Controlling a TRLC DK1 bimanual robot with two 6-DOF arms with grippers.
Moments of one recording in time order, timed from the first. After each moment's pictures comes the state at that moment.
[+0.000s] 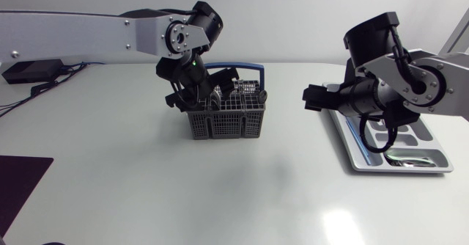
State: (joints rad) left arm -0.54 1.97 1.65 -0.74 -0.07 -0.82; right arm 0.35 1.38 0.96 -0.43 0.32 0.45
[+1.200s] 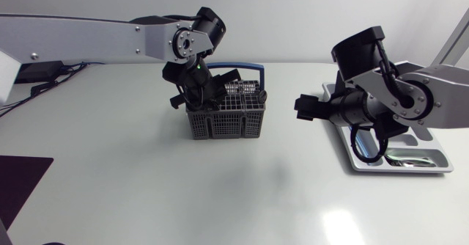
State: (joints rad) left arm -0.54 2.01 1.66 -0.70 -0.07 -0.84; right arm 0.39 1.39 0.91 -0.40 0.32 0.49
